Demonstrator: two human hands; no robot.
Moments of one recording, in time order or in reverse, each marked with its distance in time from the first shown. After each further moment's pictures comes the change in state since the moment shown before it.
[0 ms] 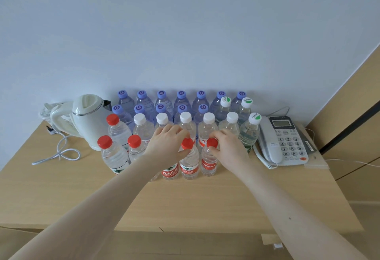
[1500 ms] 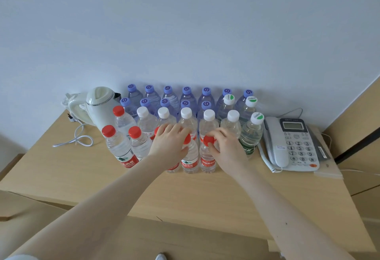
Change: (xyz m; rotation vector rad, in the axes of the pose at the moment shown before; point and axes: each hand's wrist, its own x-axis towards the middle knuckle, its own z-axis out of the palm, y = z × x) left_hand -0.001 0.030 0.012 0.091 0.003 -0.160; right_hand -0.007 0.021 0.006 0.140 0.094 -0.194
